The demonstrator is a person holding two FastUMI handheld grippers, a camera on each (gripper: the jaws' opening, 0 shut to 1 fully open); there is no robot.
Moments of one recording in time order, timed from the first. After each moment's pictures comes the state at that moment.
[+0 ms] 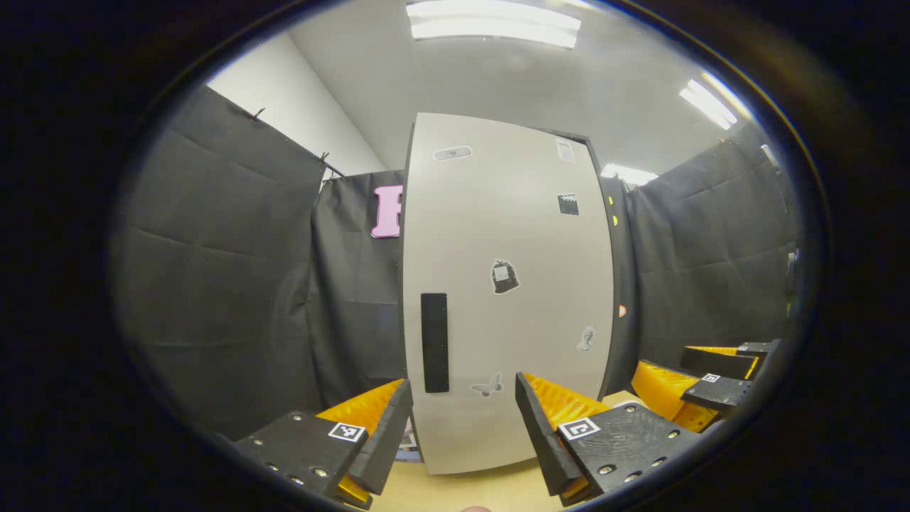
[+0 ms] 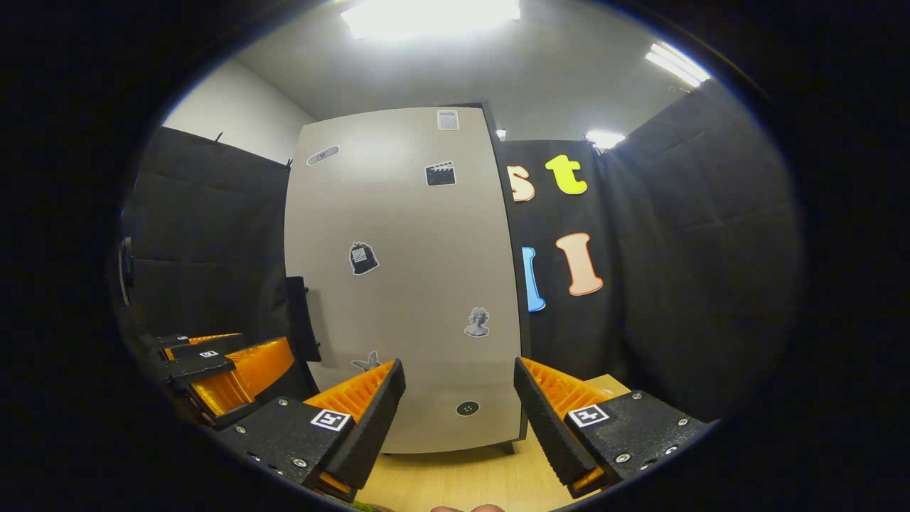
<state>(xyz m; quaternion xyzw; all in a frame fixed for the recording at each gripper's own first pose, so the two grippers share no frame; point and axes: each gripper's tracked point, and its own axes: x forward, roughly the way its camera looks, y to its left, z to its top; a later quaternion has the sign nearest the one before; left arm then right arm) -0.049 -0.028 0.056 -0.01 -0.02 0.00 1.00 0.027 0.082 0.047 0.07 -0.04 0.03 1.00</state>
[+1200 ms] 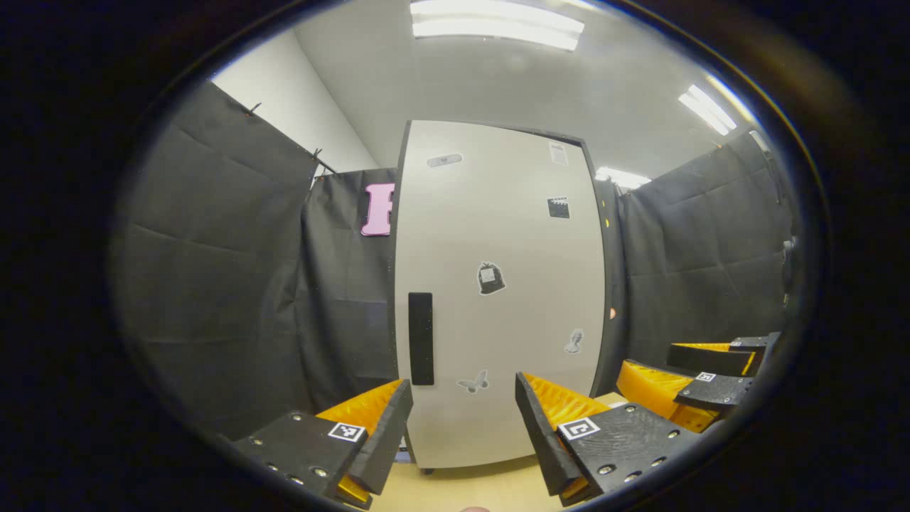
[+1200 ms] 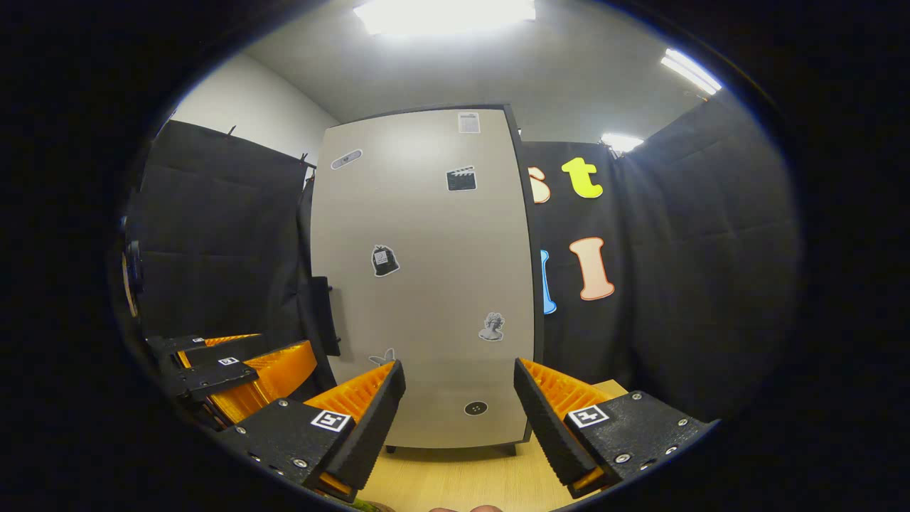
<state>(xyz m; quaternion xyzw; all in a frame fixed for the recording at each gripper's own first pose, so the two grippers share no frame) -0.052 -0.029 0.060 -0.01 -0.03 -0.01 1.00 0.024 0.098 0.065 0.04 -0.04 0.06 1.00</state>
